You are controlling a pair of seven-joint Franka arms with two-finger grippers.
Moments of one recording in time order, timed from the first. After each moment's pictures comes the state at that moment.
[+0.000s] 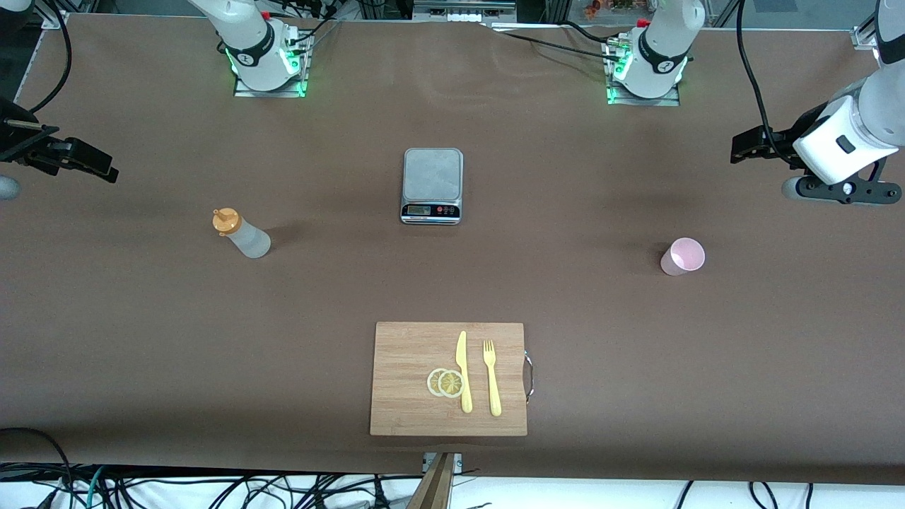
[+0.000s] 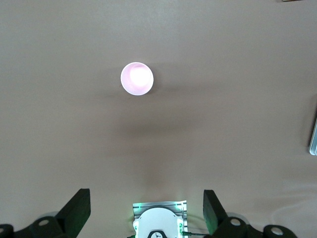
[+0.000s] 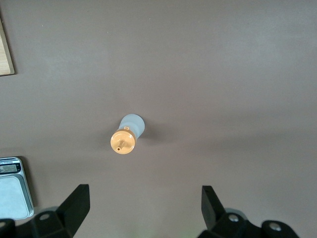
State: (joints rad) left arm 0.10 0.07 -0.17 -1.55 0.00 1.35 0.00; right arm 0.04 0.01 -0.09 -1.63 0.00 1.59 0.07
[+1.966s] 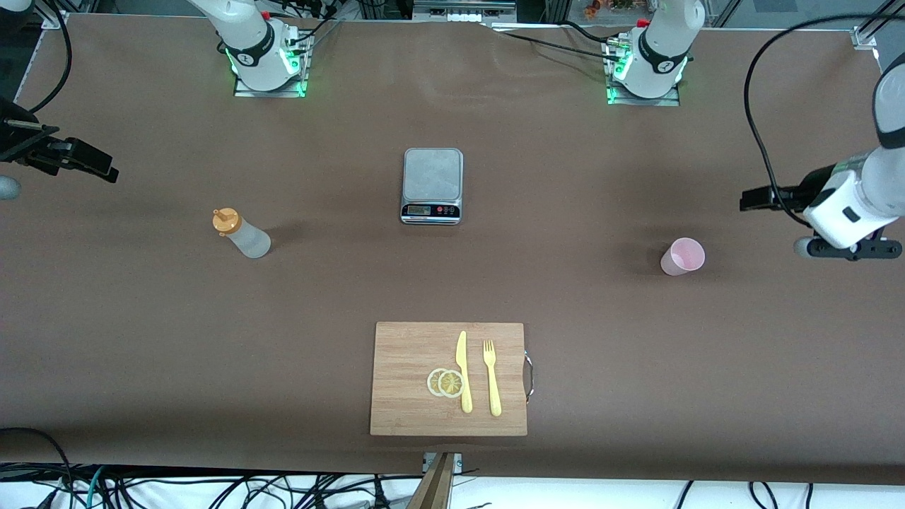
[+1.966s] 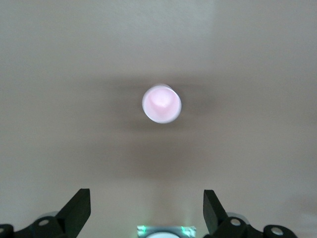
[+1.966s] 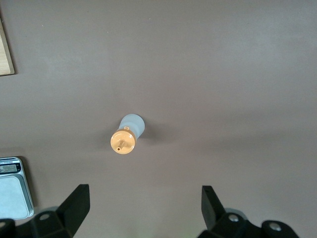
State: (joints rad) left arm 0.16 0.24 -0.15 -1.55 0.06 1.52 0.00; right arm 0.04 0.01 -0.09 -1.63 0.00 1.59 0.07
